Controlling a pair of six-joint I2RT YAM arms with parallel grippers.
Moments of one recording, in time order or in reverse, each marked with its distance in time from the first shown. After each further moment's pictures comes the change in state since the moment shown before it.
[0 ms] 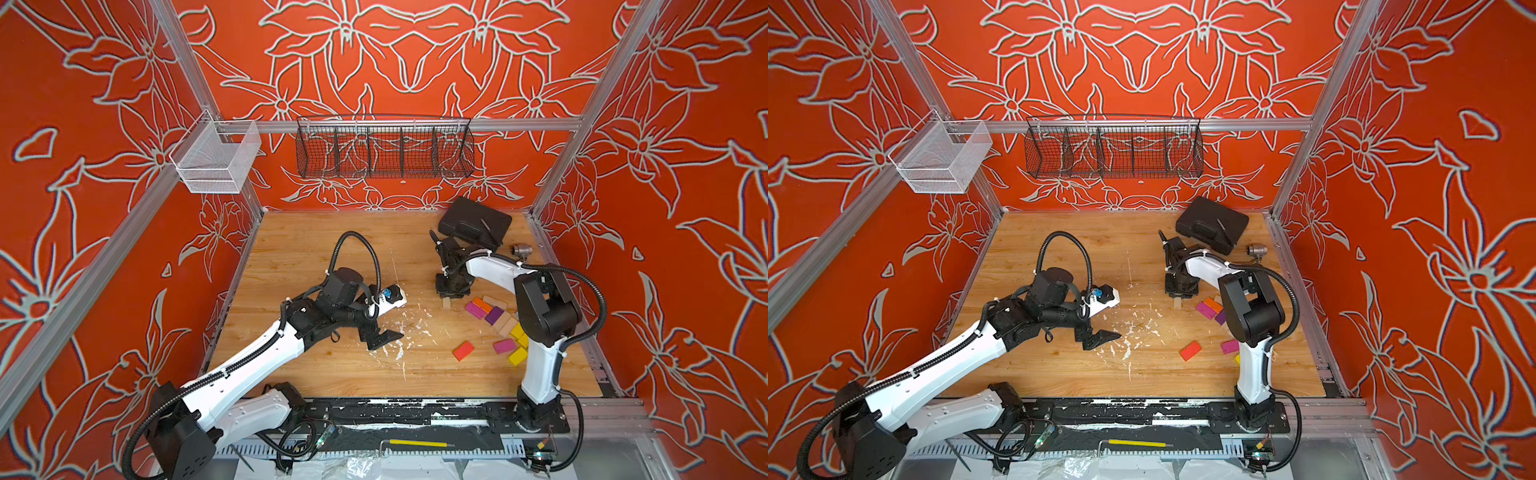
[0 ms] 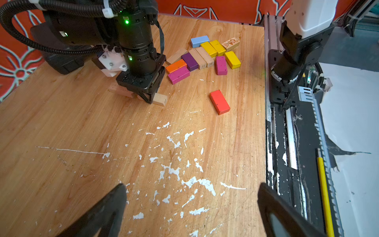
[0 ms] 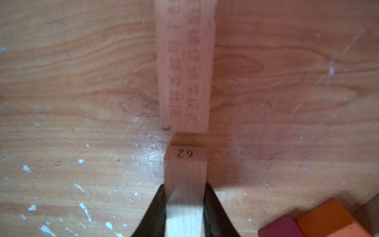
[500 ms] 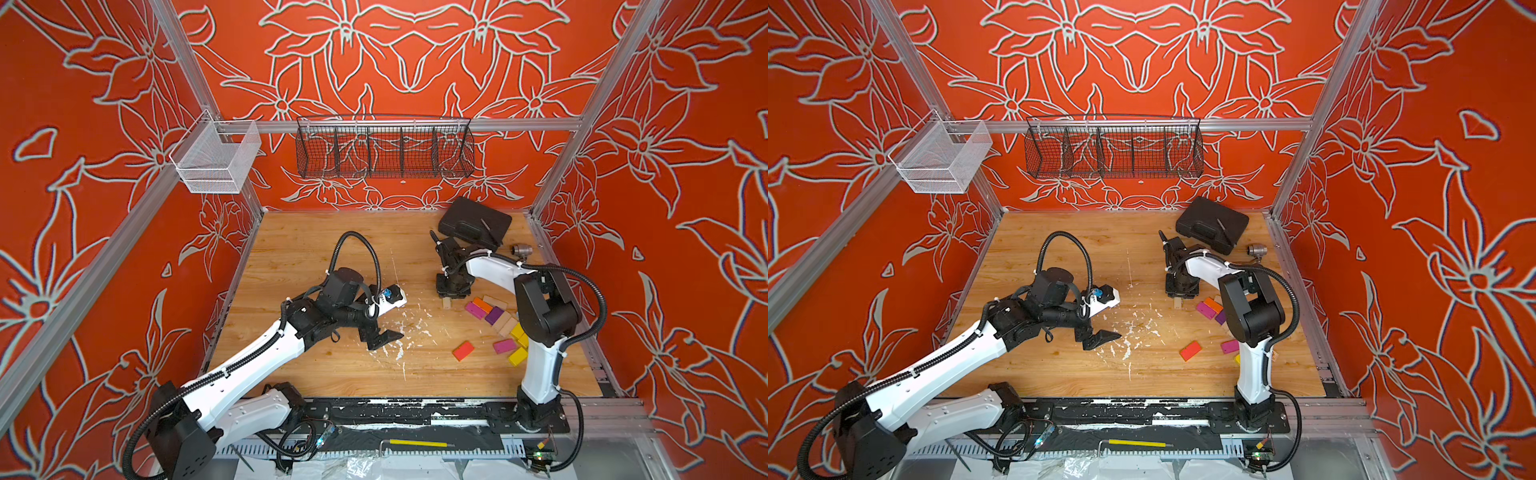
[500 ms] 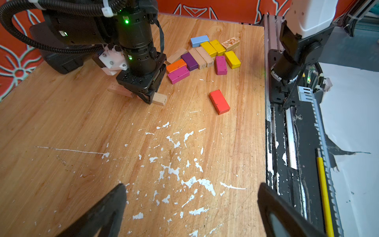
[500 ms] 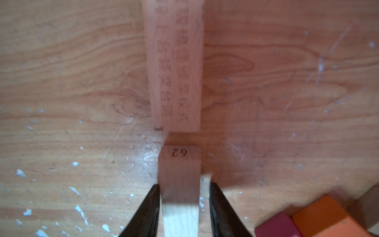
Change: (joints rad) left arm 0.000 0.004 0.000 0.000 0.001 -0.001; right arm 0.000 -0.004 0.000 -0.010 0.024 0.018
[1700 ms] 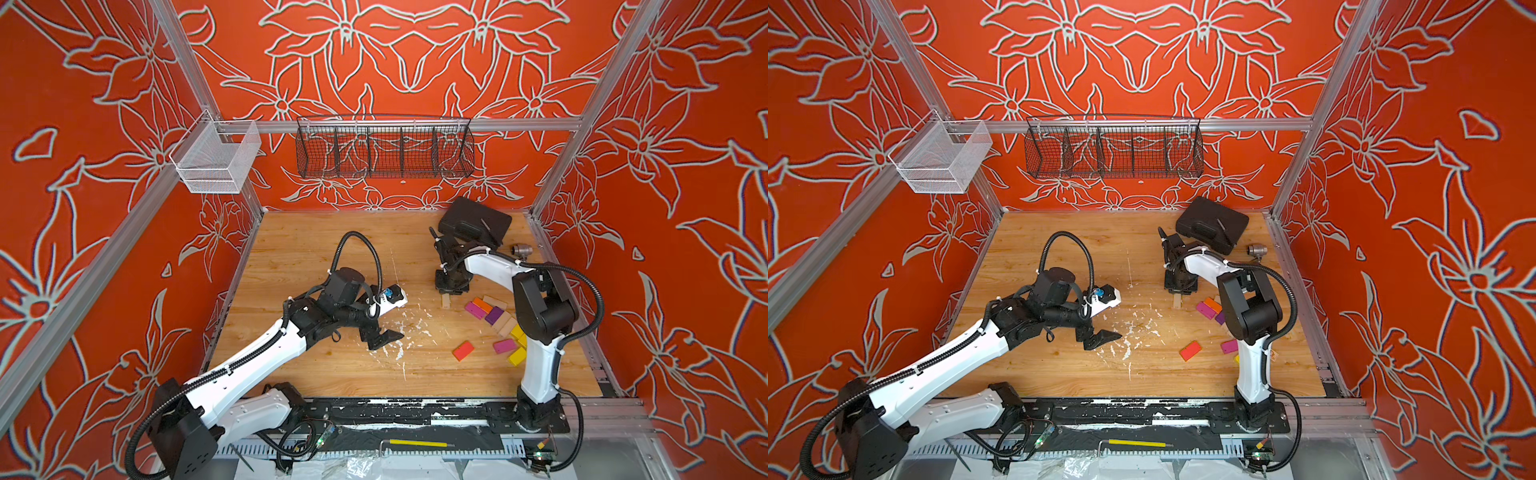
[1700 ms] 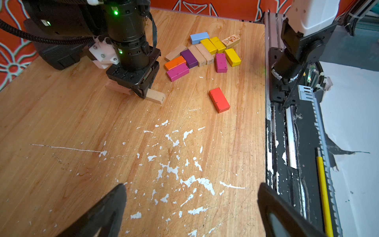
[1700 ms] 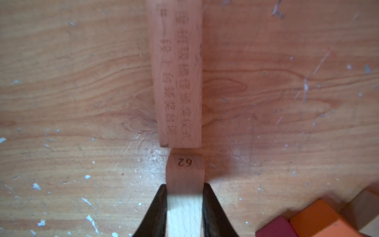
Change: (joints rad) left arm 0.000 0.015 0.000 0.000 0.001 -0.004; right arm 0.000 0.027 0.052 -0.011 0.011 0.026
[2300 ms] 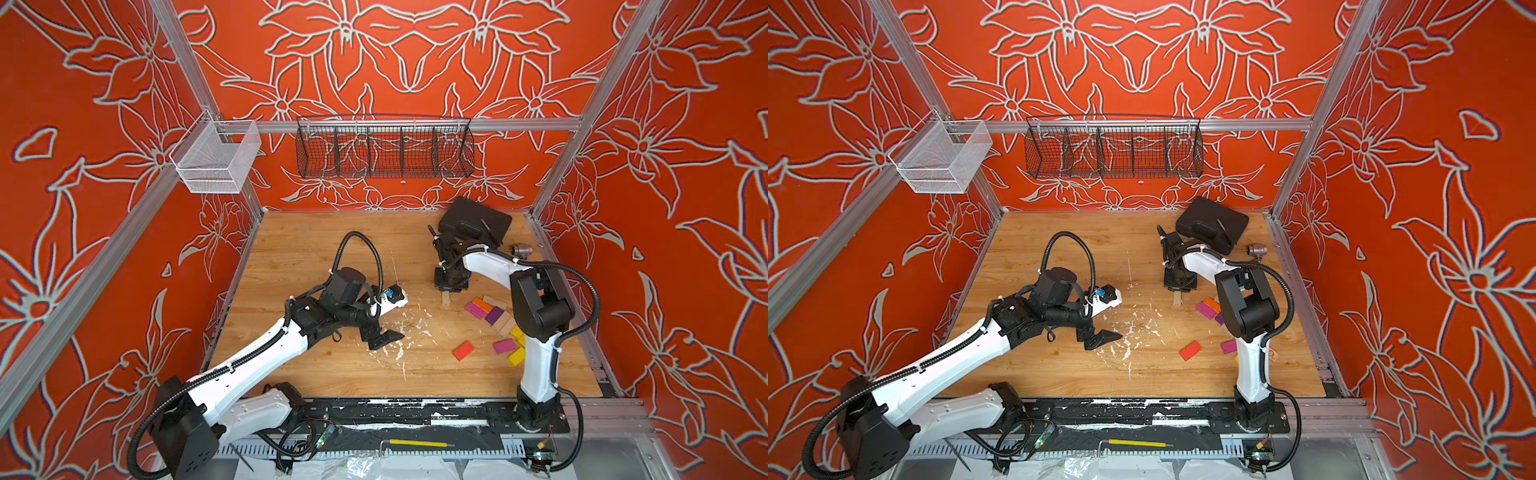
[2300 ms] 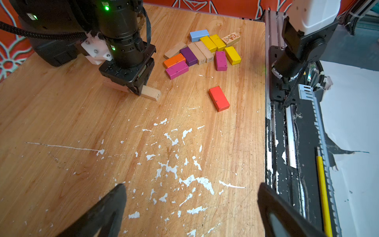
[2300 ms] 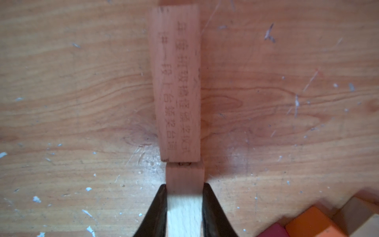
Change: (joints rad) left arm 0.000 0.013 0.000 0.000 0.002 -0.003; right arm 0.000 0.031 0.045 -0.011 0.025 -0.001
